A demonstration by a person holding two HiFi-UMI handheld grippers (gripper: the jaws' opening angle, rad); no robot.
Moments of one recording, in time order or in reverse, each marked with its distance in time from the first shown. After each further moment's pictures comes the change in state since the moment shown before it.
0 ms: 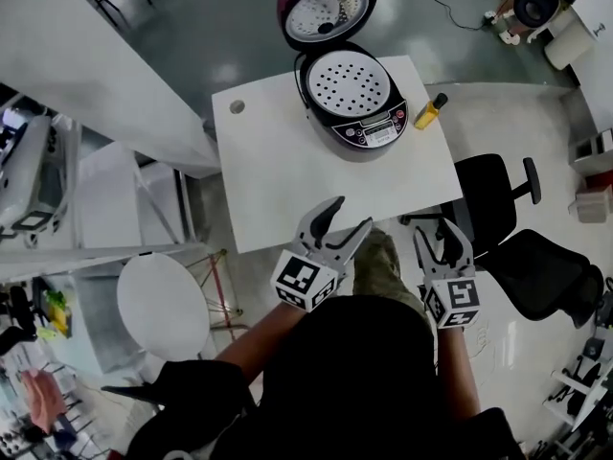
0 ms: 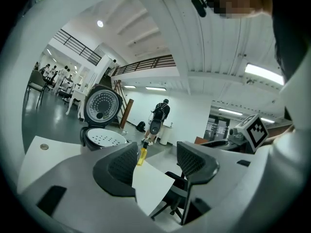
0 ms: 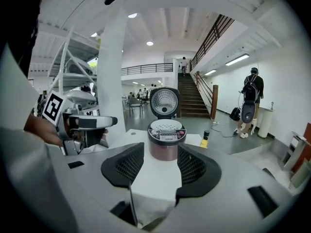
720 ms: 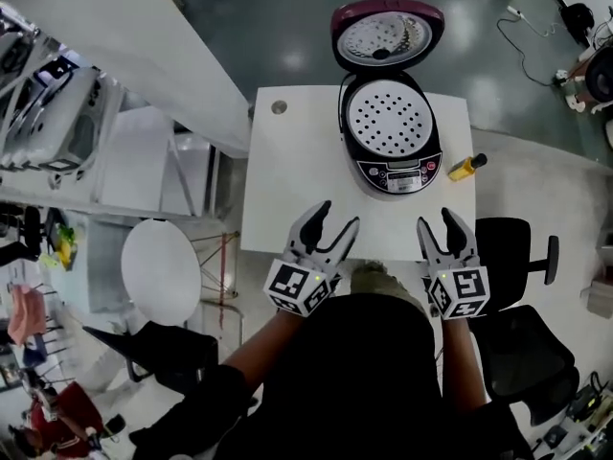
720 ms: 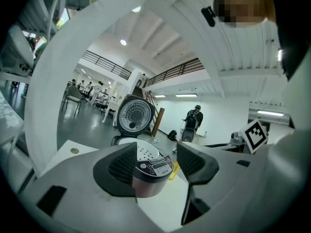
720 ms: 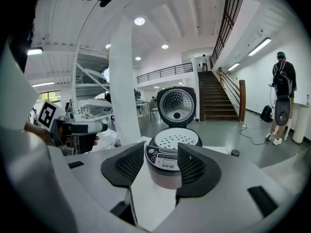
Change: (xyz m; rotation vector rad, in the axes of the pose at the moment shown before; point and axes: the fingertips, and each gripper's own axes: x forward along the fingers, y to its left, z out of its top) left arm 0.028 0.077 0.024 -0.067 -0.101 0.411; right arm 0.133 -0.046 0.052 -0.021 -0.048 0.316
